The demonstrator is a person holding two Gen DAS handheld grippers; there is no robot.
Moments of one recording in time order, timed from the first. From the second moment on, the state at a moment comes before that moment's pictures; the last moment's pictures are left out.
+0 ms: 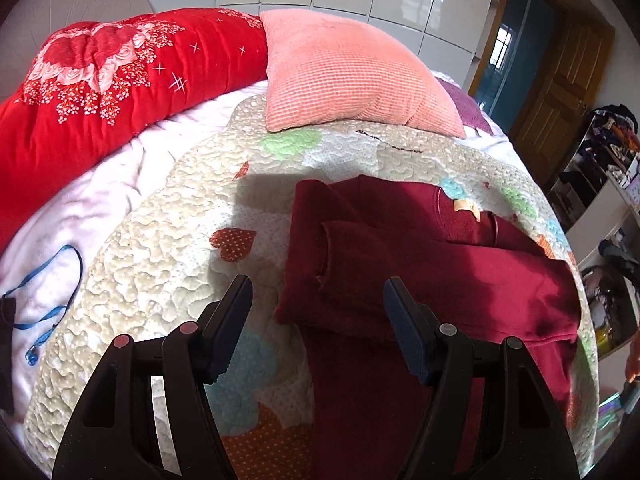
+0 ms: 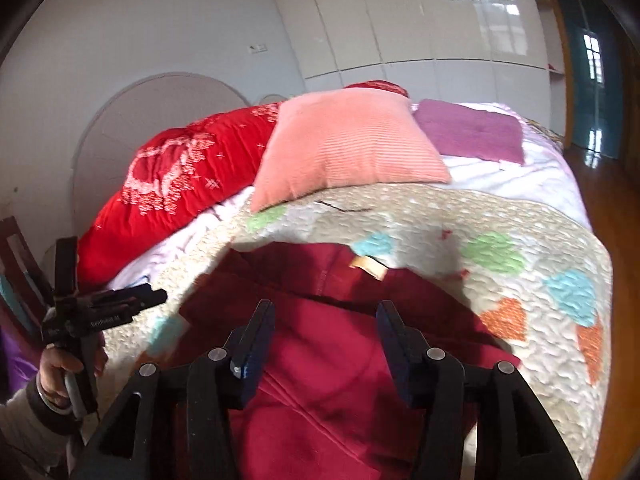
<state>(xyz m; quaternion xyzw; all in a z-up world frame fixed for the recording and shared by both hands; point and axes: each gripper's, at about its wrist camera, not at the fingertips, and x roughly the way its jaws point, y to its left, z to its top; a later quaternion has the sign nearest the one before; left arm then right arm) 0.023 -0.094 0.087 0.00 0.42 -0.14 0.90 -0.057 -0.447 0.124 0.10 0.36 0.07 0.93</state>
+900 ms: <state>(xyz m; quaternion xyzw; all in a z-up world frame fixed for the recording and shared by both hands) 0.051 -0.106 0.052 0.00 0.46 -0.14 0.88 -0.098 -0.484 0.055 0.24 0.42 -0.02 0.88</state>
